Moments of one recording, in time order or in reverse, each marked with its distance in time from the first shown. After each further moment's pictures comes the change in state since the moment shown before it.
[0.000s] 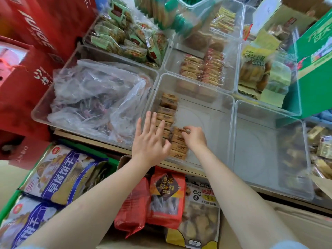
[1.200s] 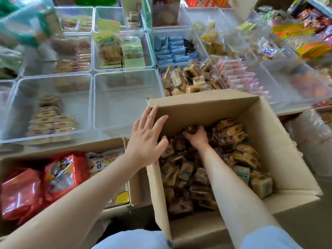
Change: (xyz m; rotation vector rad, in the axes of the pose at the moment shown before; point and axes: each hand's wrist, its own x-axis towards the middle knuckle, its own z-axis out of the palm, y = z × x) left_hand -0.176 0.439 -0.028 -0.255 -0.002 0.557; right_hand -0.178 0.474 -0.197 0.590 0.237 0.399
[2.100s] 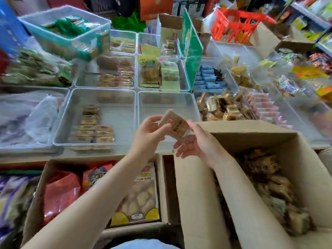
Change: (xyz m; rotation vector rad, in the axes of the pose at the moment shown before) left_hand -0.027 -0.098 -0.114 -1.181 0.259 -0.376; right_hand -0.189 -0.191 0.034 0.397 -0.602 -0.299
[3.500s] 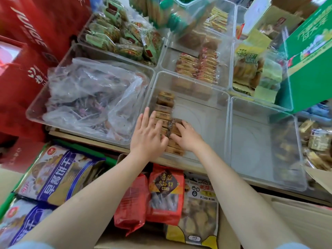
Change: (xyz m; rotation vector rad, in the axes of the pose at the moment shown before) left_hand 0.104 -0.141 -0.322 1.382 0.088 -0.033; right_hand 0.315 0.085 0.277 -1.378 -0.230 0.079
